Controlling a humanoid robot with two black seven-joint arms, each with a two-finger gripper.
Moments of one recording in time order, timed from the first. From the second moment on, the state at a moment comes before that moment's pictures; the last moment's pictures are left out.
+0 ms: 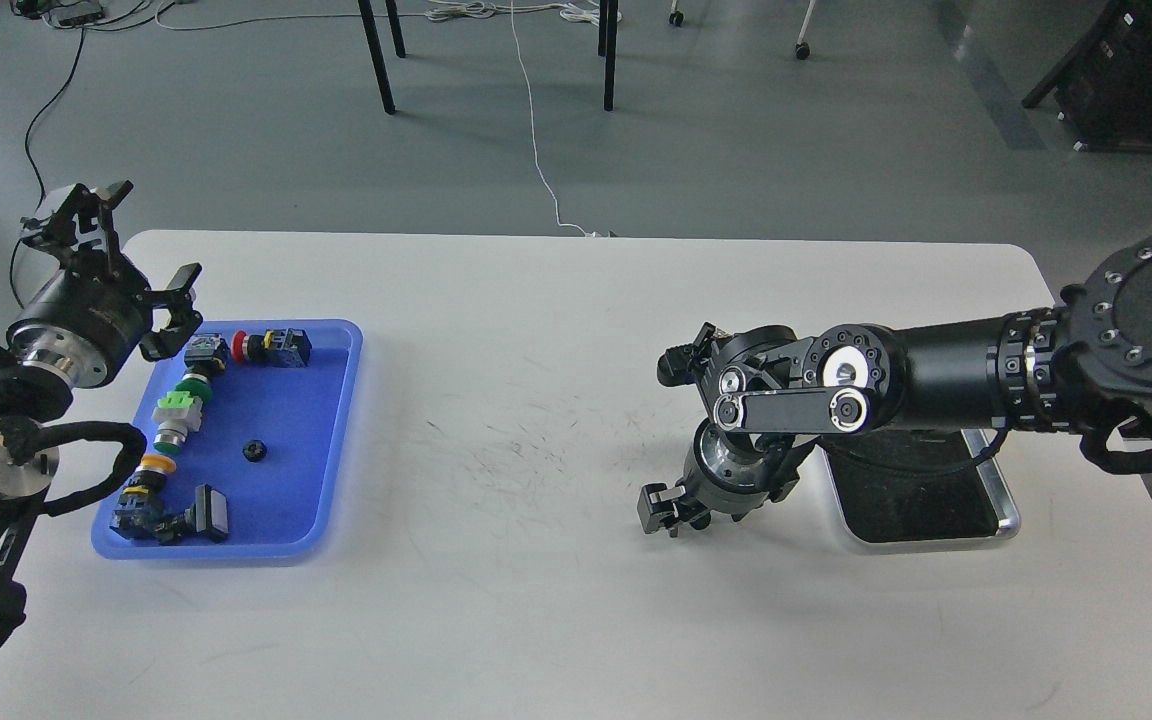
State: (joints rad) left arm -0.25 0.43 -1.42 -1.25 0.50 -0.05 0.07; right arm 1.47 0.00 -0.65 1.06 -0.35 0.49 -0.48
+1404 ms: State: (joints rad) left arm -0.25 0.45 -1.43 -1.25 0.51 -0.04 0.07; right arm 1.50 -0.61 -0.41 1.11 -0.53 0.49 -0.44
